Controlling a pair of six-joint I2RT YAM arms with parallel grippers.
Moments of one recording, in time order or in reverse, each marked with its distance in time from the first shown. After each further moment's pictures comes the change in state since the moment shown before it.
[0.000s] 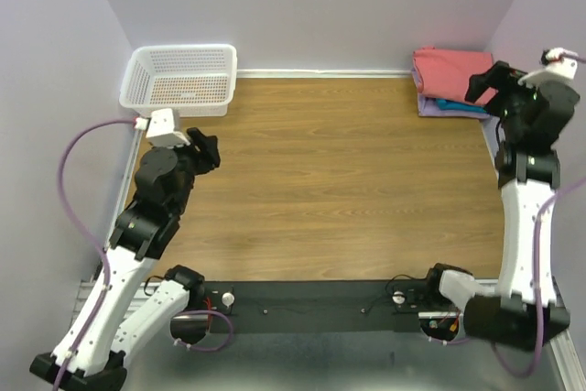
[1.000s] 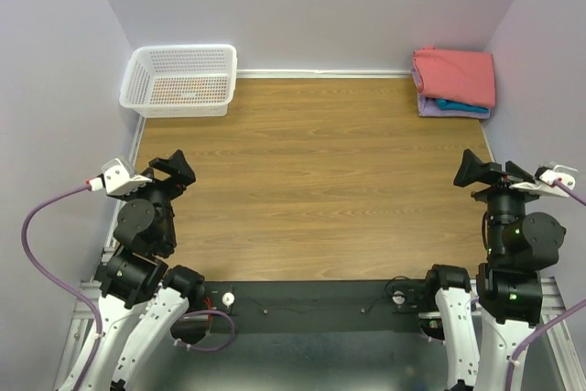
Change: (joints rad) left arm 0.000 -0.385 -0.208 0.043 -0.392 -0.099; right arm 0.128 -0.883 -0.445 -0.175 0.166 0.016
